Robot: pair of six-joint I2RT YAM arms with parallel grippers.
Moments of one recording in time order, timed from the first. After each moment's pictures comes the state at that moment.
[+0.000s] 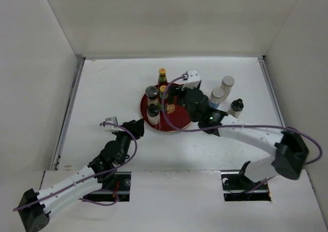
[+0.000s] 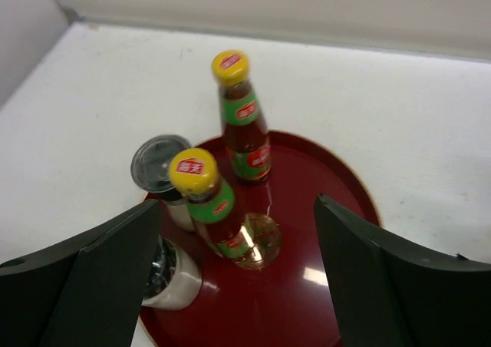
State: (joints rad) left arm -0.90 0.40 0.06 0.39 -0.70 -0.63; right arm 0.92 1.47 1.06 0.24 0.60 0.21
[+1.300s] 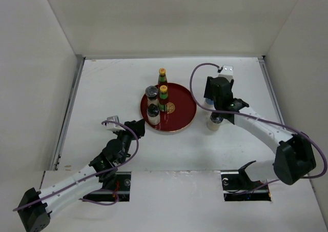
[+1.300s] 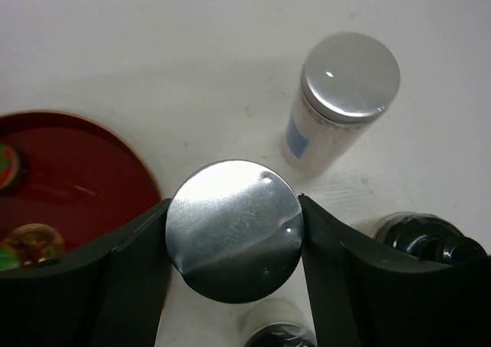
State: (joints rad) left arm -0.86 0.45 0.06 0.39 -0.66 -0.65; right arm 0.48 1.36 0.94 -0.09 0.58 0.32
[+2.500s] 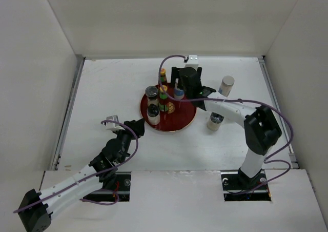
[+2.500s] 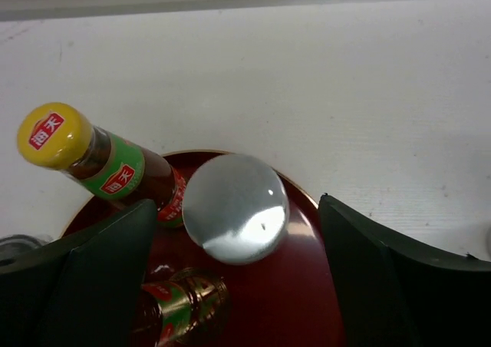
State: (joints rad) left arm -0.84 0.45 0.06 0.39 -0.64 -0.65; right arm 0.67 1.80 1.33 0.08 0.53 0.33
